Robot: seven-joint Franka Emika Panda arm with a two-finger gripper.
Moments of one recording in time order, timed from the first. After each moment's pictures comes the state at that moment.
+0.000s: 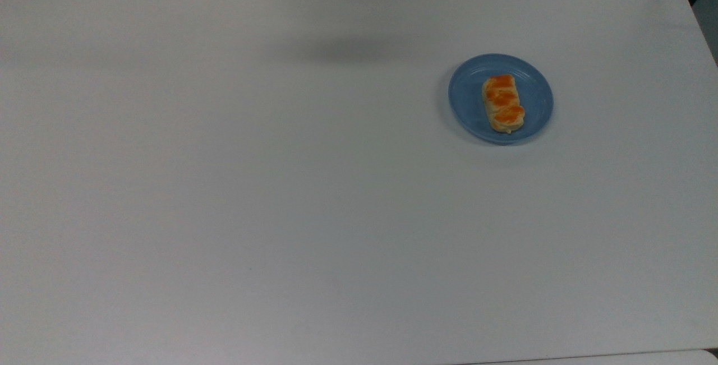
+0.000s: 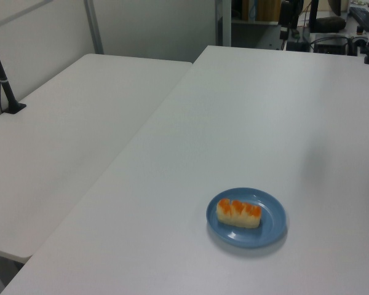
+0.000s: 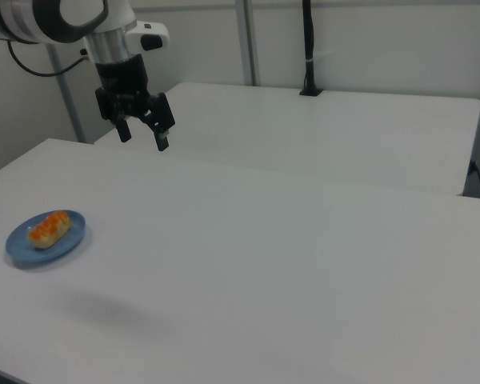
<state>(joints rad) -0.02 -0.06 -0.02 -1.65 -0.02 1.64 0.00</state>
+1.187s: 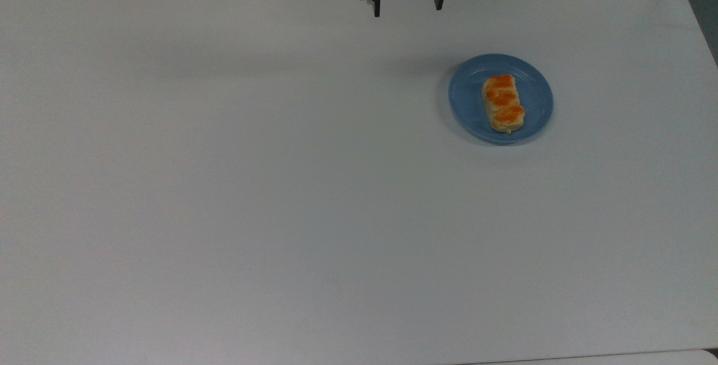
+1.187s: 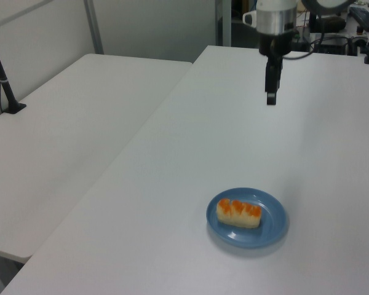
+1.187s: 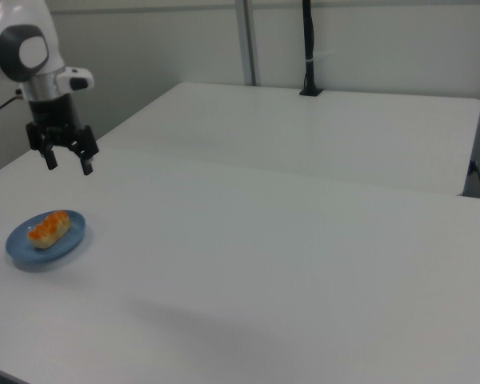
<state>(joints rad) 0.13 0.04 0.22 -1.74 0.01 1.75 0.21</state>
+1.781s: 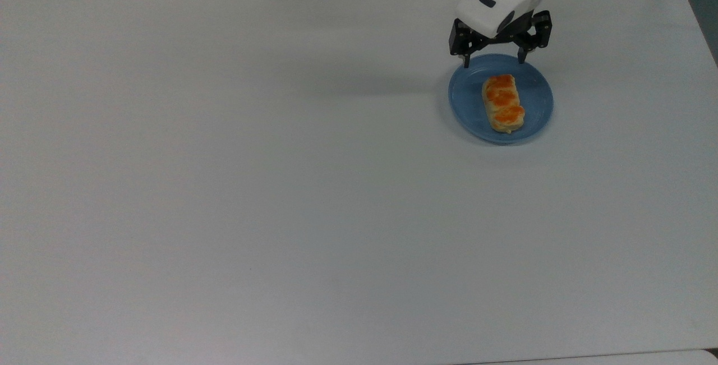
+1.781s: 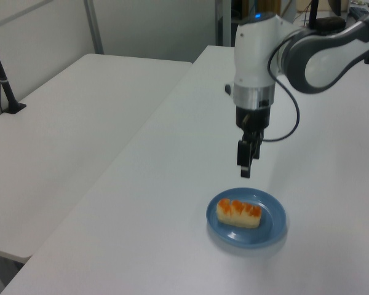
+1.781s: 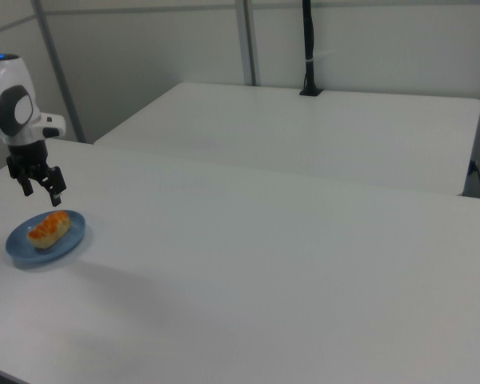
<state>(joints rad) 0.26 0.25 0.30 -1.77 0.03 2.05 0.49</state>
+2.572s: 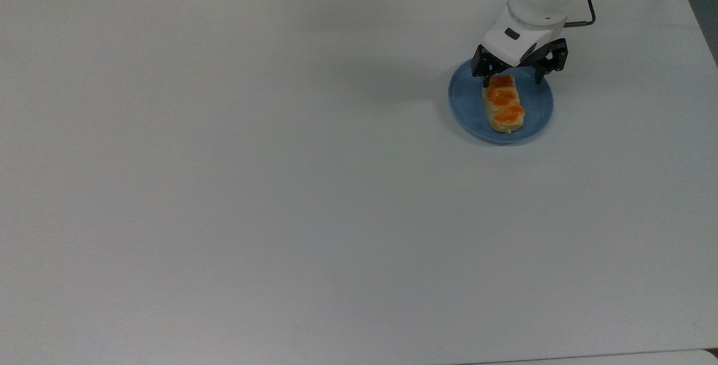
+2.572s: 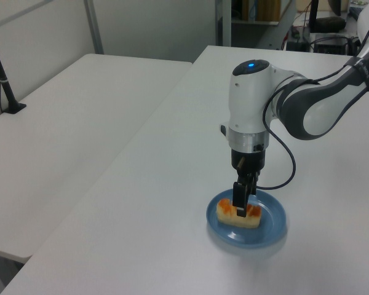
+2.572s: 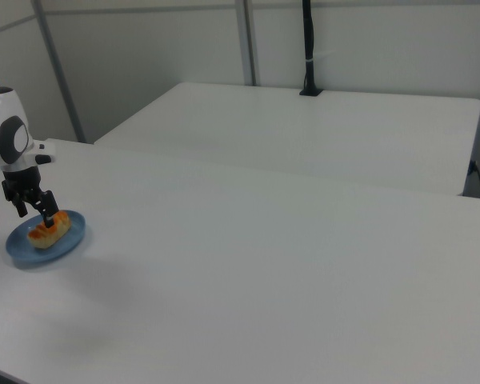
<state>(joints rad) 0.34 0.39 0.30 -1.77 -0.03 2.17 0.59</state>
